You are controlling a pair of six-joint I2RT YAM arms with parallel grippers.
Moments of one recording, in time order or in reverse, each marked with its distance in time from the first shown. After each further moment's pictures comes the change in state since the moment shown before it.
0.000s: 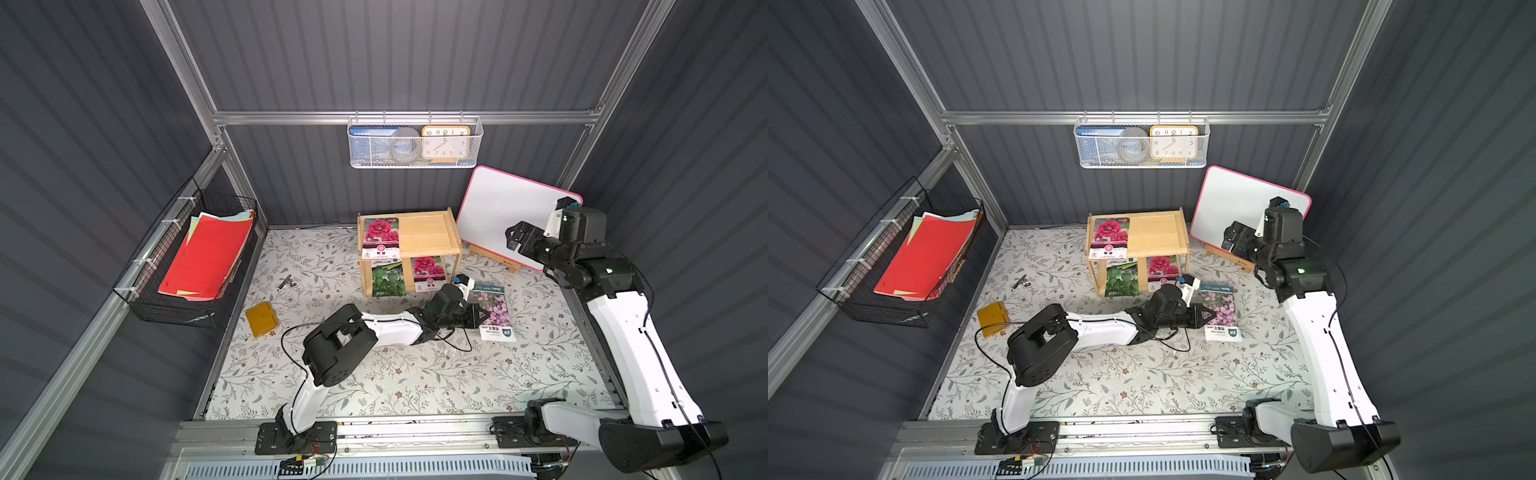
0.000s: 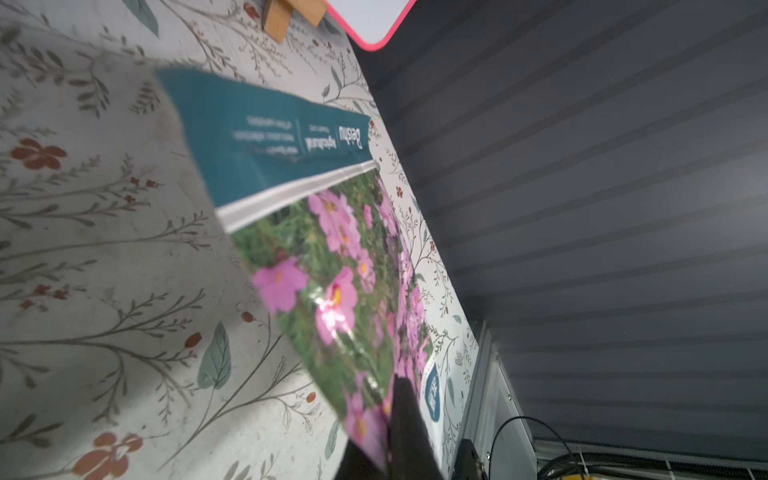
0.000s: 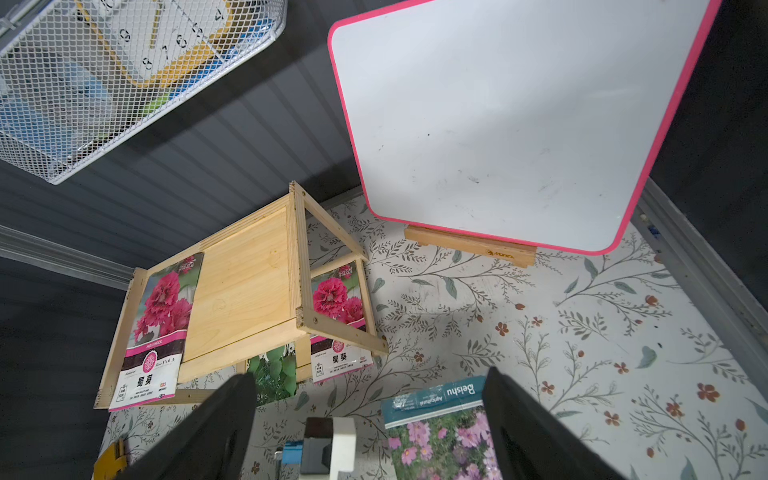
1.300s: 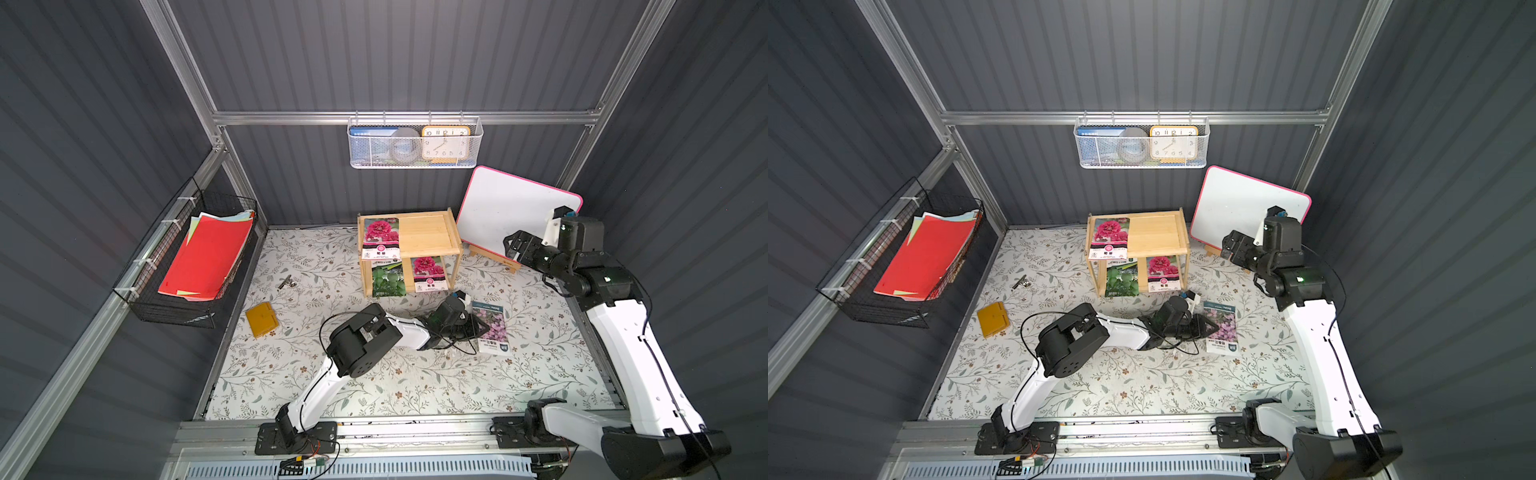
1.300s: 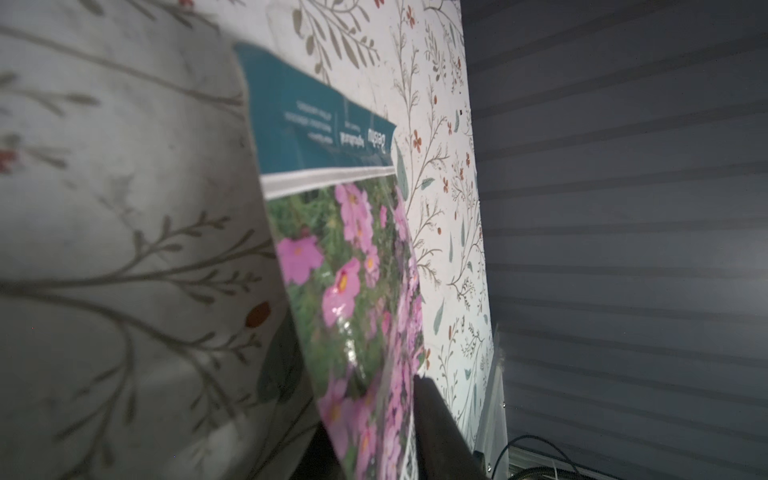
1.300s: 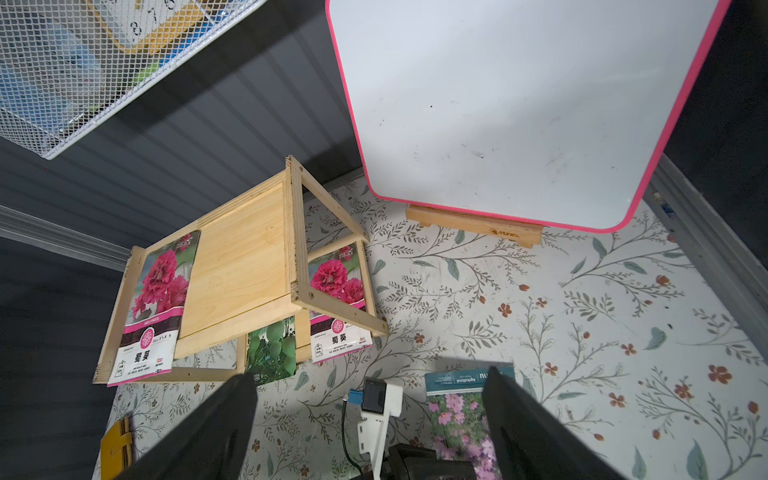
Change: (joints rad) left arm 0.000 0.201 0.042 0.082 0.048 -0.220; right arm -0.003 -0.042 -0.079 0.014 -0.031 0.000
